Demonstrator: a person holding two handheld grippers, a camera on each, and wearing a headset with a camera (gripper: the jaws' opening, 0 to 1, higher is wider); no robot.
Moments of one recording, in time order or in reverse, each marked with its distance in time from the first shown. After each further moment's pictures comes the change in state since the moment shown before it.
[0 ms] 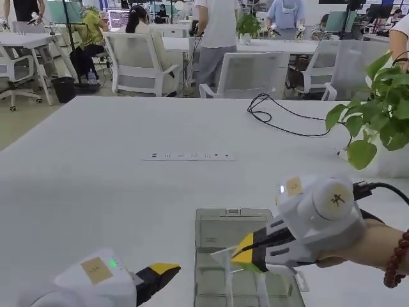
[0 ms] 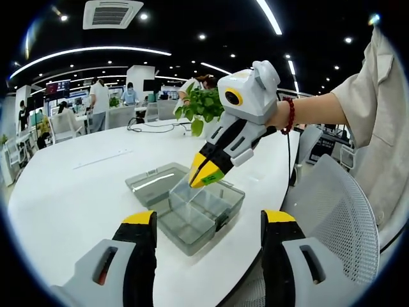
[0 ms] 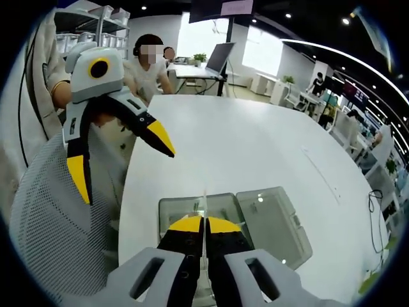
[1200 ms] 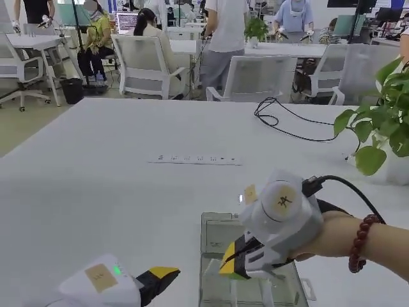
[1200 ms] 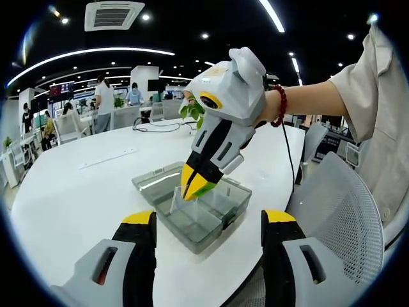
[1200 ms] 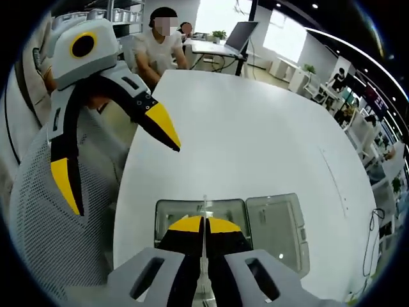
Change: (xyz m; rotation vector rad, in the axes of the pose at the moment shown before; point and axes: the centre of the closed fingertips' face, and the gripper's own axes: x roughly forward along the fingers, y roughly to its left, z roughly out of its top) left arm -0.002 0.008 -0.002 0.015 0.007 0.045; right arm 0.032 0.006 0.004 -0.104 0.175 0.074
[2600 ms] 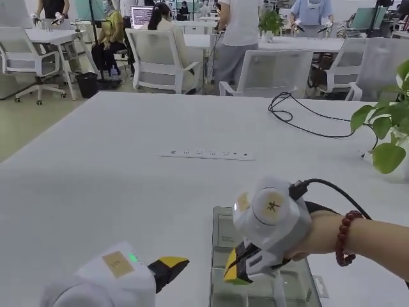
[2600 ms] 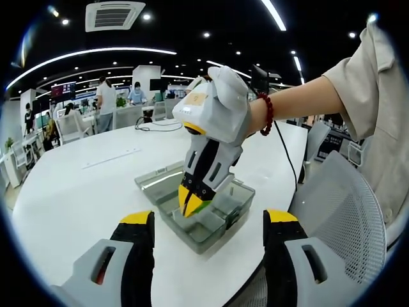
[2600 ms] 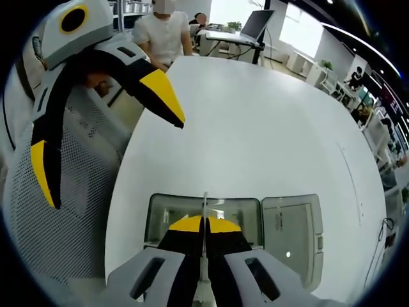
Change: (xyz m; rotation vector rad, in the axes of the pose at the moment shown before) left arm 0.002 0.003 -0.001 0.000 0.006 0.014; right arm 0.034 0.004 -0.016 -0.037 0.070 0.113
